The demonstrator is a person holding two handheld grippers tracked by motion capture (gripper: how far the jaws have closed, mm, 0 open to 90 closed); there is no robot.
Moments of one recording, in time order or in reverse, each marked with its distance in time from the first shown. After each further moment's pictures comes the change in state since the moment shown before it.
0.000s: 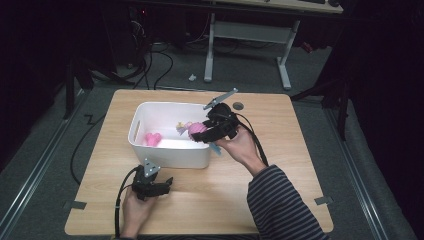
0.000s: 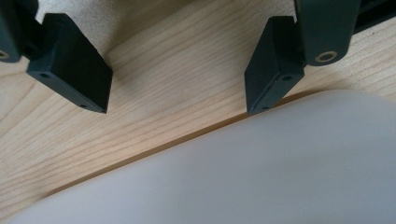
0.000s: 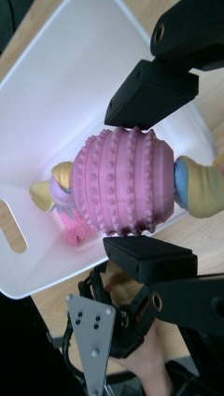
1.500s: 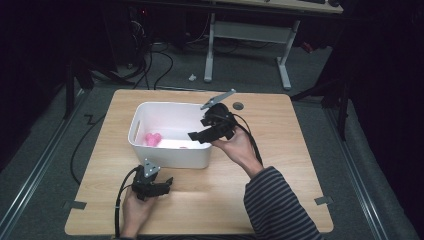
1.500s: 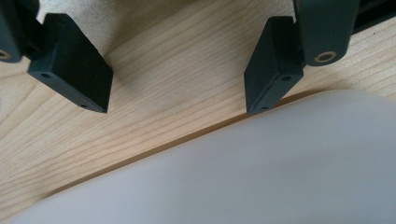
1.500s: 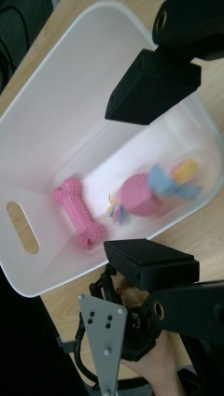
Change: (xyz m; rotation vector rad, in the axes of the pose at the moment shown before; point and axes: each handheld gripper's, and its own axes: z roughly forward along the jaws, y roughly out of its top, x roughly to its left) left arm 0.000 0.000 0.000 0.000 -0.003 0.003; right arm 0.007 0.001 -0.007 -0.051 -0.047 -0.004
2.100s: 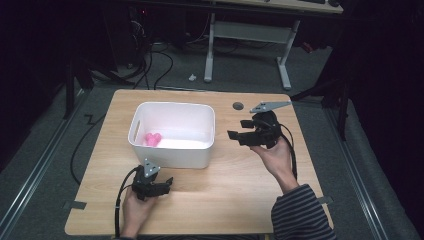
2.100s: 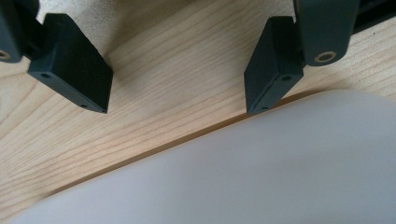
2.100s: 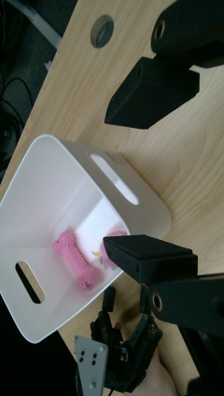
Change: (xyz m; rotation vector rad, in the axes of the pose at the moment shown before) left arm 0.000 0.000 0.000 0.000 0.001 -0.002; right arm -0.033 -0.068 -0.076 -0.122 -0.145 0.150
